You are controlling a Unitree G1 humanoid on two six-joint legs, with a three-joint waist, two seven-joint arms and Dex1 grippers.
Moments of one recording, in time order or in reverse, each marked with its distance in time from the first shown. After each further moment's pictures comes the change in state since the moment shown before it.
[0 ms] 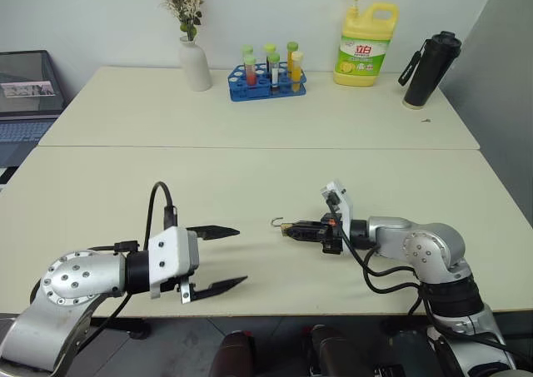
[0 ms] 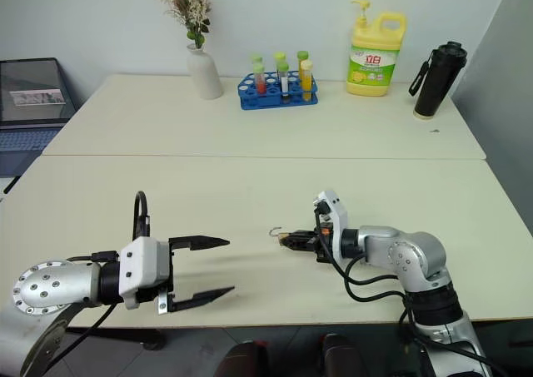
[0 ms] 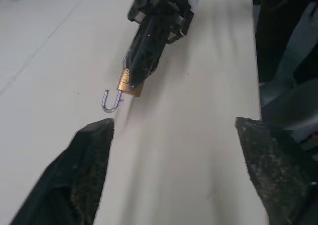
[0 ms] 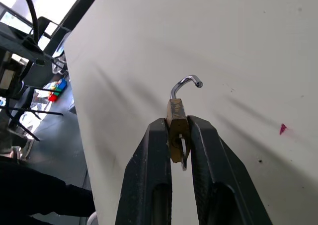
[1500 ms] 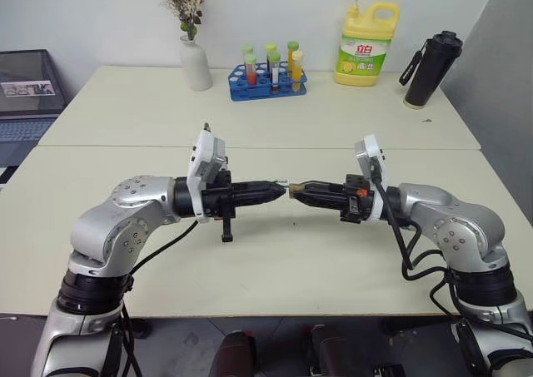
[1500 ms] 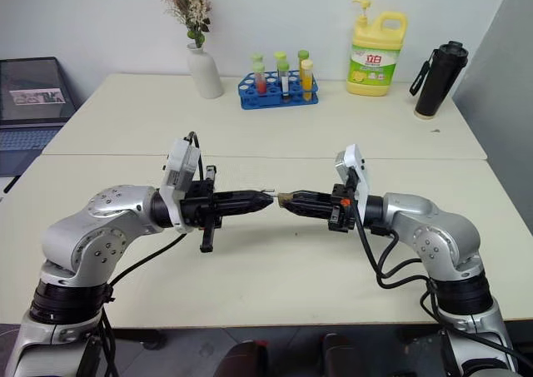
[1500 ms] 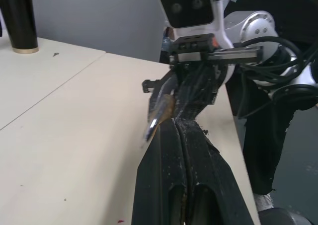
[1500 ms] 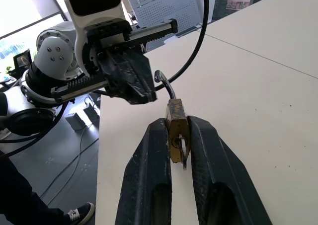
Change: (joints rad) left arm -0.678 -0.216 -0.160 0.344 -0.341 0.464 0.044; right arm -0.080 -0.168 -0.066 -0.132 0.055 -0.284 0.266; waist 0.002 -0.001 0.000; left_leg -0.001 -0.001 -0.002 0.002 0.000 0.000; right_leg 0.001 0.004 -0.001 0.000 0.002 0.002
